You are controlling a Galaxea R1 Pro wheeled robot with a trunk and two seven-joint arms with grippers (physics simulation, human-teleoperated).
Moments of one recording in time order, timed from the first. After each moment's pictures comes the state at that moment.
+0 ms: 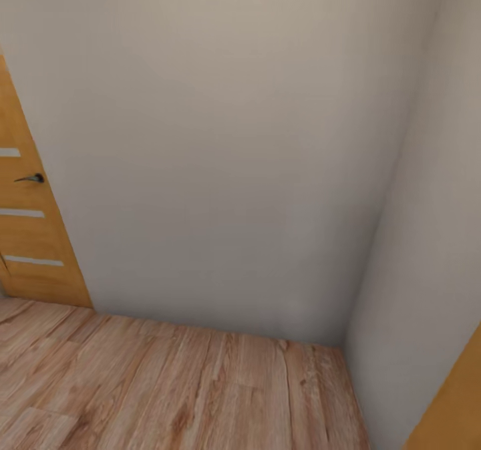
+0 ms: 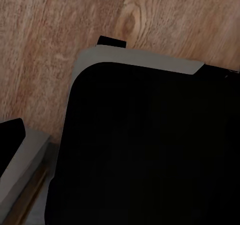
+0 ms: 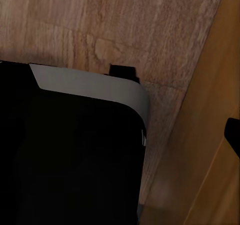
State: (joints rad) left arm 0.00 0.00 0.05 -0.12 0.18 -0.05 0.01; right arm -0.14 -0.02 0.21 0.03 -0.10 -0.07 0.02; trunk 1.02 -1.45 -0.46
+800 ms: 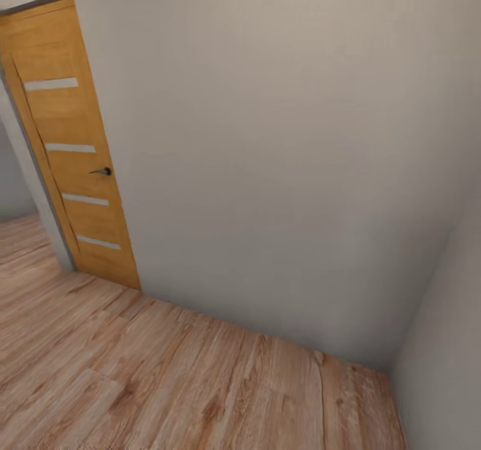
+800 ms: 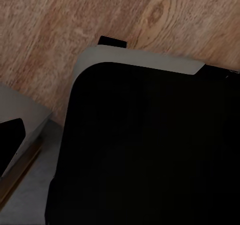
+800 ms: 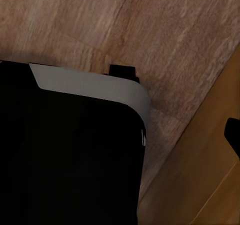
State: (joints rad) left arm 0.00 0.00 0.05 -0.12 0.18 -0.05 0.01; right arm -0.14 -0.02 0.21 0.03 -0.10 -0.07 0.02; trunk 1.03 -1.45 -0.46
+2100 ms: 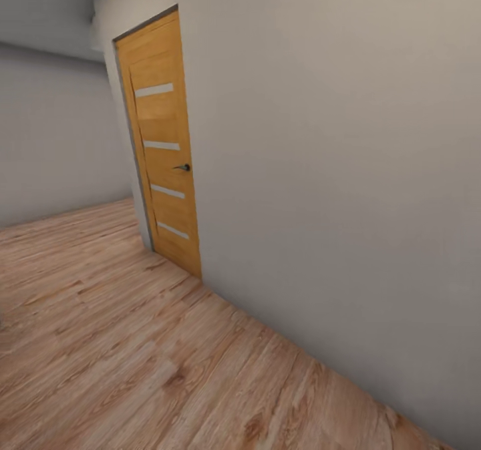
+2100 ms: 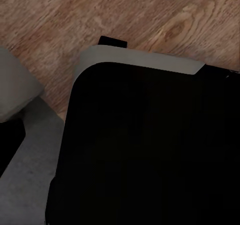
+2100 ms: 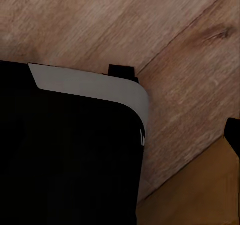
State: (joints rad) left arm 0.00 0.00 0.05 -0.12 0.18 -0.05 0.01; right arm -0.14 -0.03 0.21 0.03 -0.10 -0.07 0.02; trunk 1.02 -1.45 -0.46
